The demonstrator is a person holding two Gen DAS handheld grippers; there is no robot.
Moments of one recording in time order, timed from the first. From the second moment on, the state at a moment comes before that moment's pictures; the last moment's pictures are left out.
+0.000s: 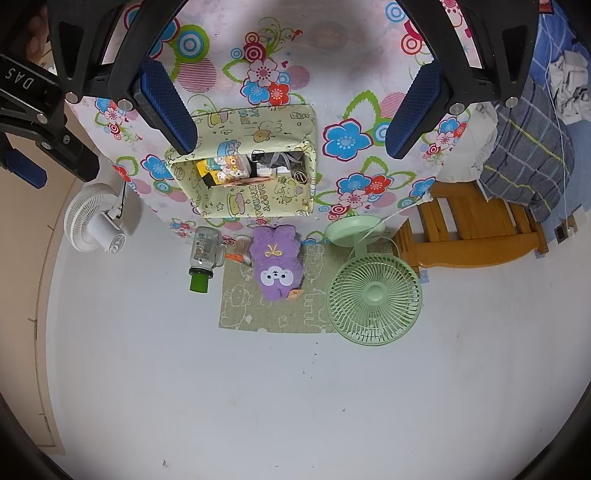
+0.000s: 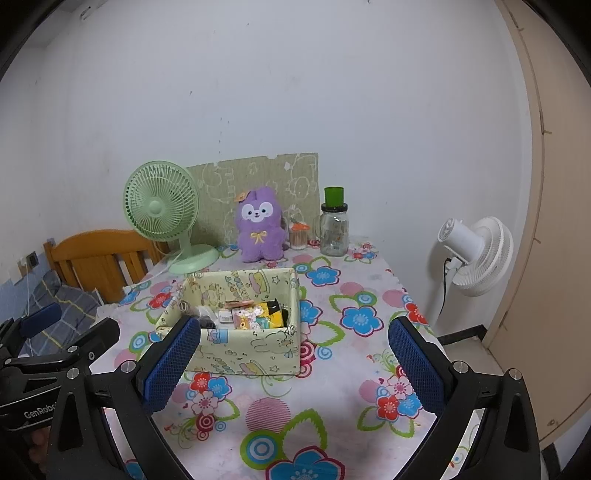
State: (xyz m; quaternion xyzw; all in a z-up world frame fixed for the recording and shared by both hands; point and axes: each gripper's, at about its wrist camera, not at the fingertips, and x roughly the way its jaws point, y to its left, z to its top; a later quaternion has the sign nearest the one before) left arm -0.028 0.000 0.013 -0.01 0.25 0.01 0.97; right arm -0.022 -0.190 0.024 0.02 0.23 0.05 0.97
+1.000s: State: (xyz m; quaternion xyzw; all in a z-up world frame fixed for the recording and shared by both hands) left arm -0.025 -0.003 0.008 -0.01 0.25 0.01 0.97; right arm -0.018 -0.189 0.021 0.02 0.23 0.05 0.97
